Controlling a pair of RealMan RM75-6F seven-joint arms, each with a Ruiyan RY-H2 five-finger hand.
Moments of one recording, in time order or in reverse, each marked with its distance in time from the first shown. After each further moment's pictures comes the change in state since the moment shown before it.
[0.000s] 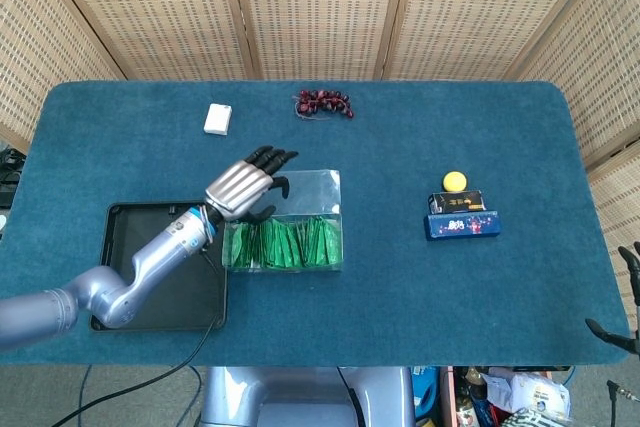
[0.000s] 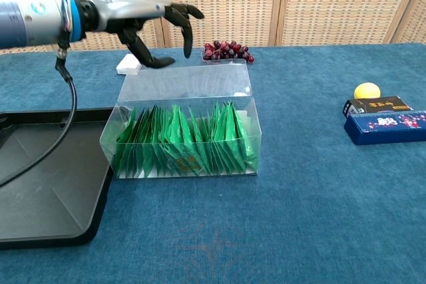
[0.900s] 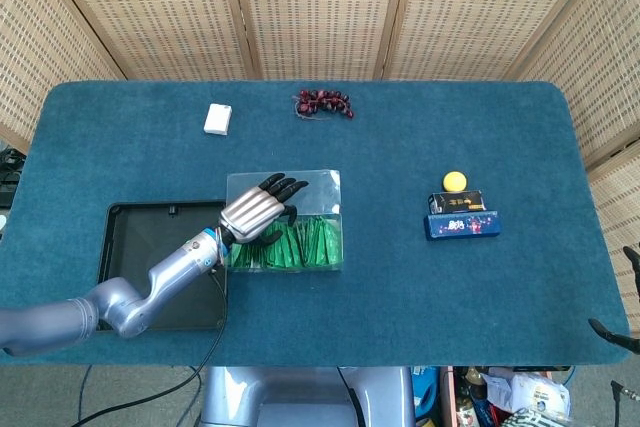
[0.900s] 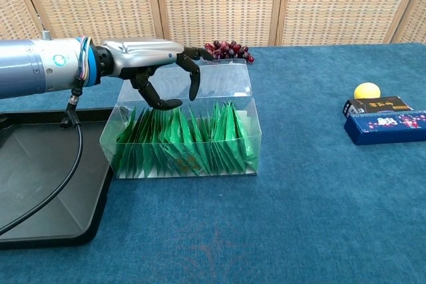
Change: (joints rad) left arm 0.022 -0.121 0.037 0.092 0.048 -0.018 0.018; right arm -0.001 0.006 0.001 0.006 0.004 -0.005 0.021
